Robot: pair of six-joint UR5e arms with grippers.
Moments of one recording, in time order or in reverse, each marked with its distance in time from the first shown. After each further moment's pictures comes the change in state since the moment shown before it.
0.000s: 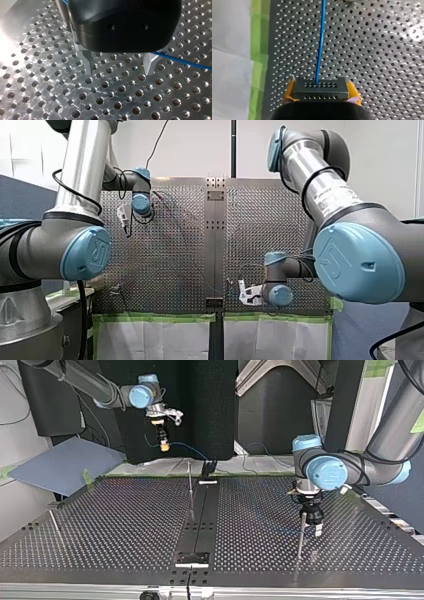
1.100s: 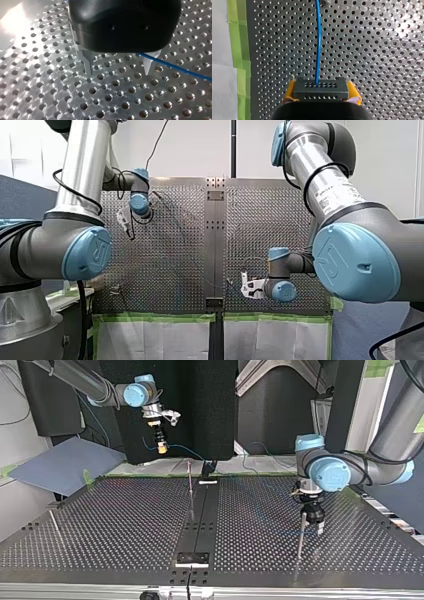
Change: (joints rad) left arm 0.018 0.000 -0.001 -0.029 0.027 -0.188; right arm -0.021 -0.037 0.029 -0.045 -0.050 0.065
